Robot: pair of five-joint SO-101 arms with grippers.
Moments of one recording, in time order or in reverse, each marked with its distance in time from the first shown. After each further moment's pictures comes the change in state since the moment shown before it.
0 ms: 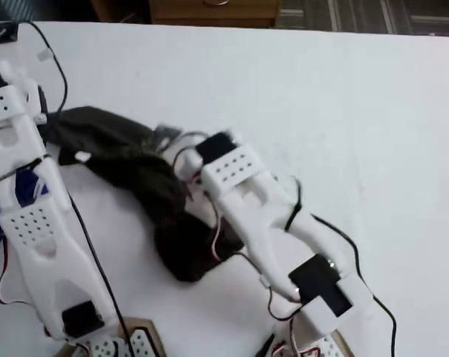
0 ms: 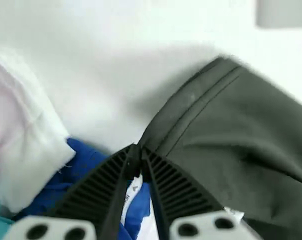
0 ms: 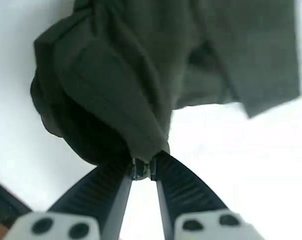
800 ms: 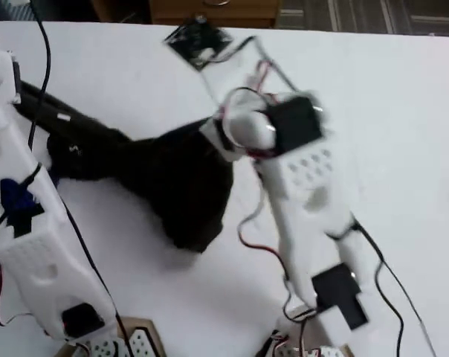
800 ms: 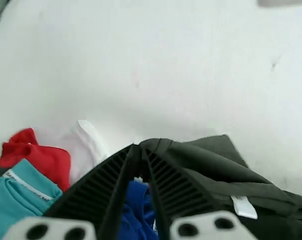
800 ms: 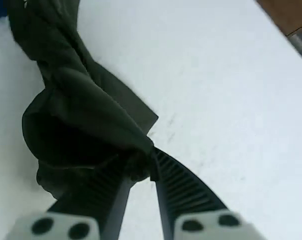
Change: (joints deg) left arm 0.0 -19.3 -1.4 0.1 -7.2; right arm 9.0 -8.1 -39.5 9.4 0.0
